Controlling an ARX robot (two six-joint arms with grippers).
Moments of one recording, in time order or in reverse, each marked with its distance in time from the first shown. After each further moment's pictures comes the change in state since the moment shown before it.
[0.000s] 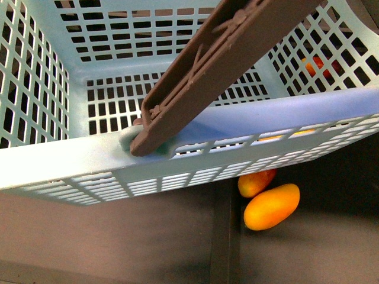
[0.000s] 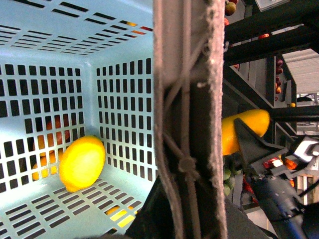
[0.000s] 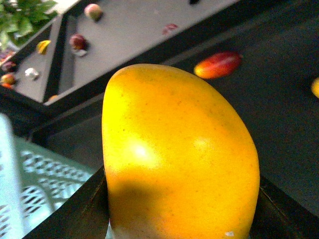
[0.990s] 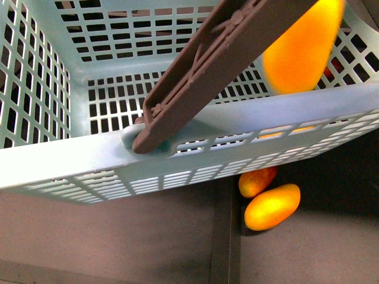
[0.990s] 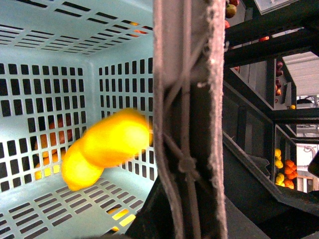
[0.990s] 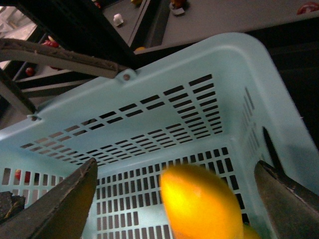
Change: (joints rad) left arm 0.001 0.000 0.000 0.000 -0.001 0.000; right arm 0.502 -0.079 0.077 -0.099 0.192 0.024
